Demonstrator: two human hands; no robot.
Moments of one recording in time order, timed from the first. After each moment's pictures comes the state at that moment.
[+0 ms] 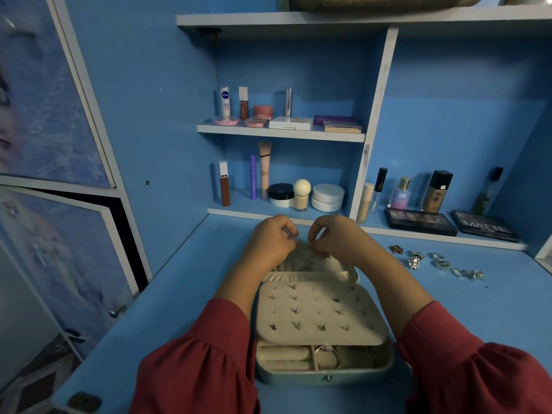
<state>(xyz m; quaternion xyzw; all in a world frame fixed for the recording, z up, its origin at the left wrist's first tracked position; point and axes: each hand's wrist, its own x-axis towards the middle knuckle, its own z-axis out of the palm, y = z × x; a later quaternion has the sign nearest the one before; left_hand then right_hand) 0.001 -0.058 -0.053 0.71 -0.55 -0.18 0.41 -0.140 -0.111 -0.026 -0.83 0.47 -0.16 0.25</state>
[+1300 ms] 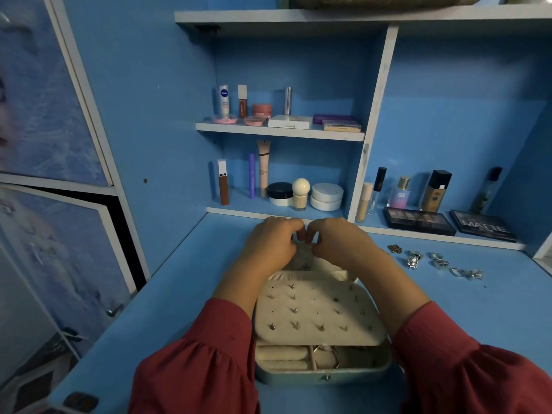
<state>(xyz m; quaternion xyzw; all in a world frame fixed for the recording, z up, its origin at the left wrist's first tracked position) -0.004 -0.052 -0.045 0.70 -0.67 0.00 0.23 -0.133 -0.114 -0.028 -0.88 0.46 -0.05 0.08</state>
